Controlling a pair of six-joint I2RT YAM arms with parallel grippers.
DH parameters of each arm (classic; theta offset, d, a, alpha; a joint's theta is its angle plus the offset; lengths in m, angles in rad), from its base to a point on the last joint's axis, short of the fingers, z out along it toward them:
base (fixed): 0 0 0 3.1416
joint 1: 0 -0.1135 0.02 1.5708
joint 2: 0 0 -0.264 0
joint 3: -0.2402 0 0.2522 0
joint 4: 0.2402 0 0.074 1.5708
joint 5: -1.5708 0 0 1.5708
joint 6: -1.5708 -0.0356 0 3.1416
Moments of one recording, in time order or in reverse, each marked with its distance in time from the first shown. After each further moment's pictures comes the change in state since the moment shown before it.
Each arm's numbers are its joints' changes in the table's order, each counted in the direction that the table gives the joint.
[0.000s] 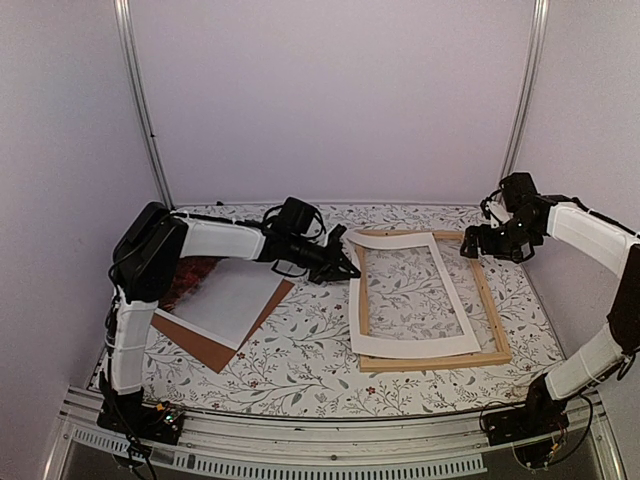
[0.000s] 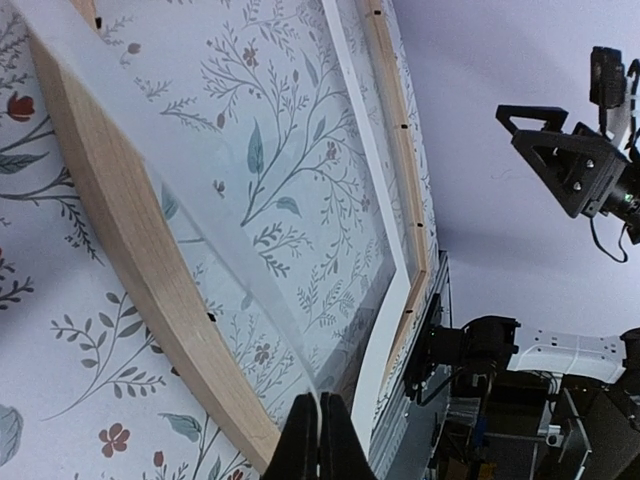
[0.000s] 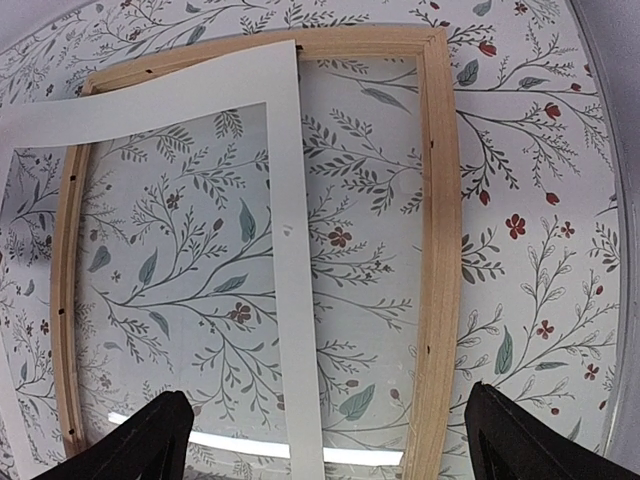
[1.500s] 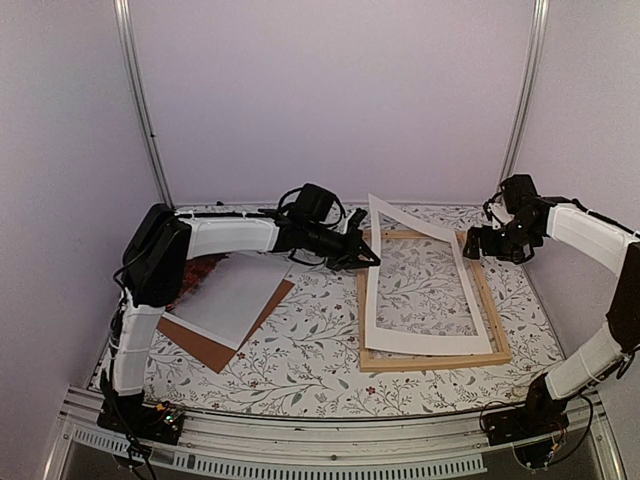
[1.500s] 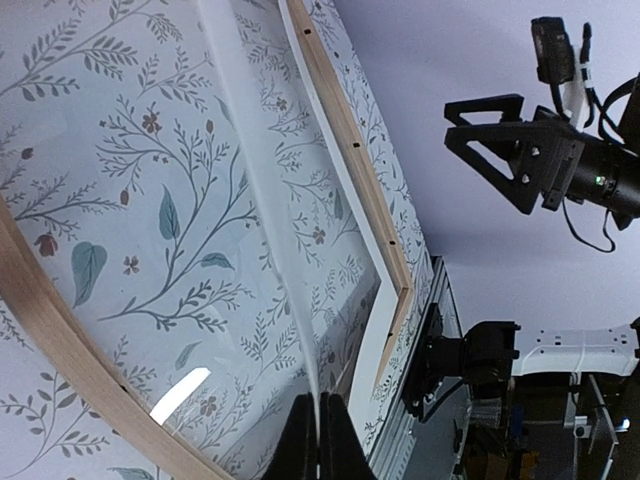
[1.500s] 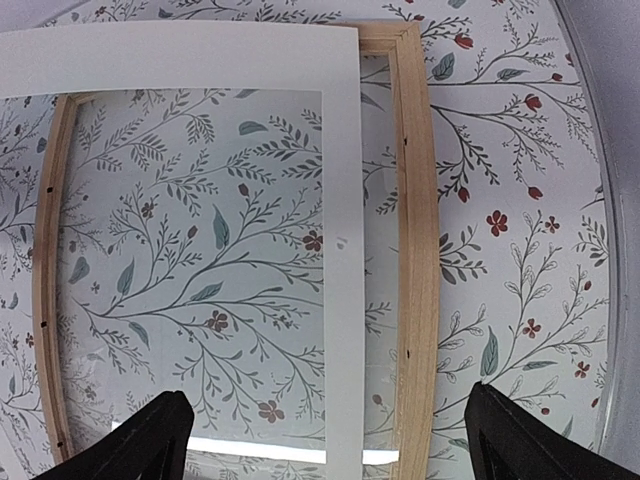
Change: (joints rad) left arm 0.065 0.036 -0.192 0.084 0.065 -0.074; right arm 0.014 0.008 0.013 -0.012 -0.033 -0.005
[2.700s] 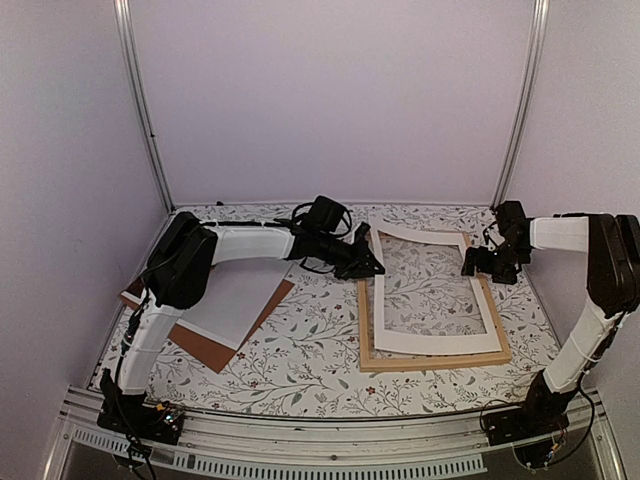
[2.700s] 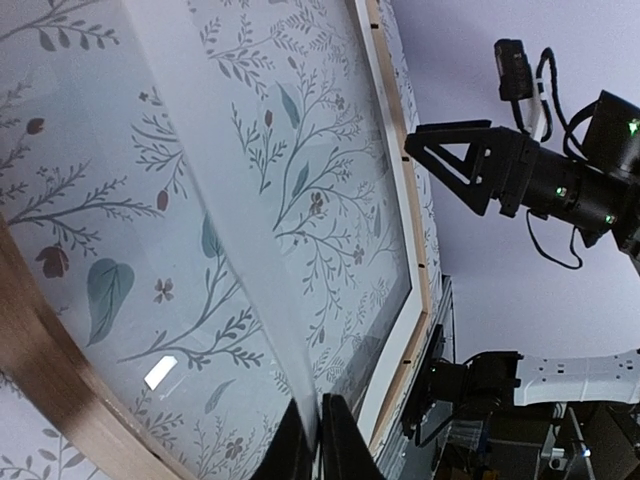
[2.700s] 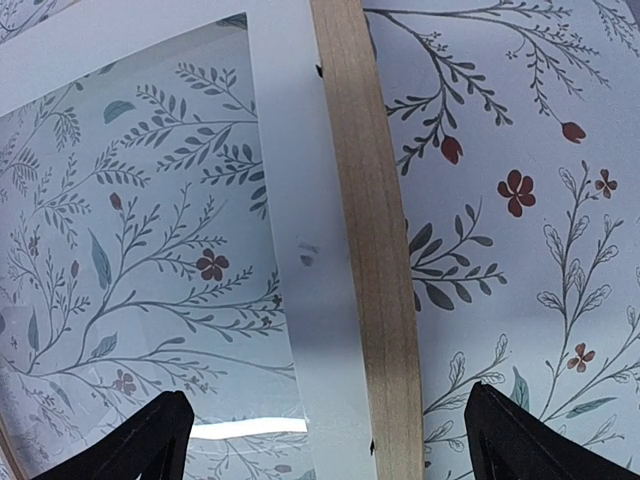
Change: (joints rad) left arm 0.002 0.176 -0.143 0.008 -0.005 0.121; right arm 0.087 0.234 0.086 -0.201 0.032 -0.073
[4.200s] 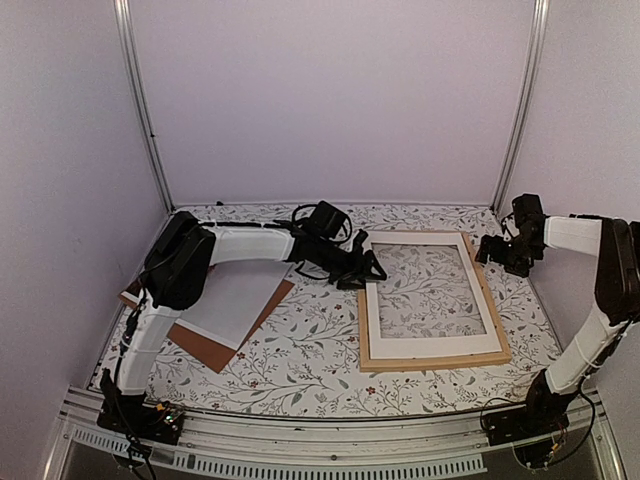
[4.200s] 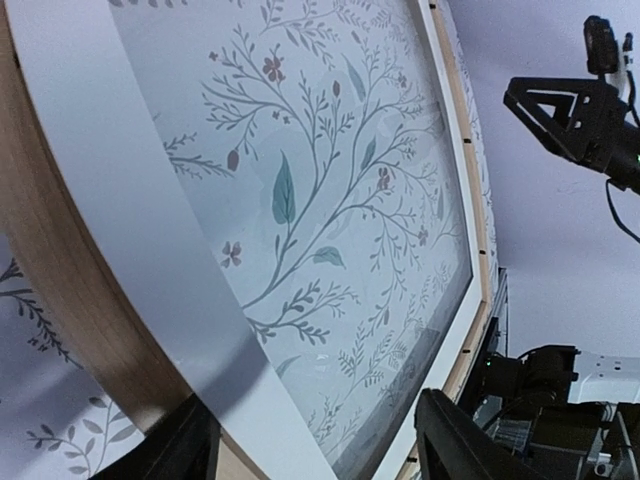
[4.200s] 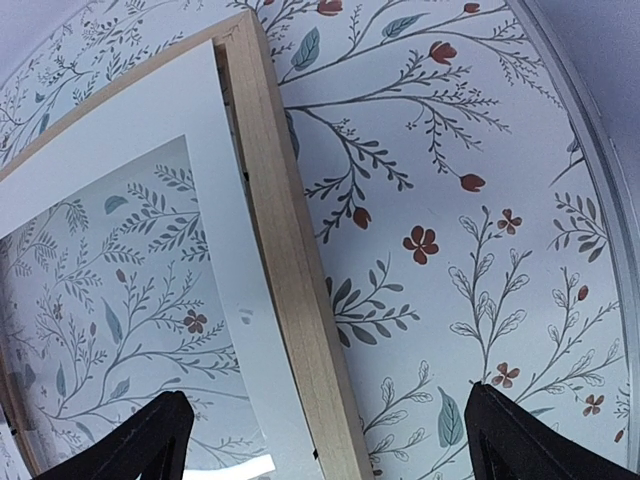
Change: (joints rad) left arm 0.014 -0.024 0.039 0.098 0.093 -0.114; right arm 0.084 -0.067 0.007 -0.048 0.003 -0.037
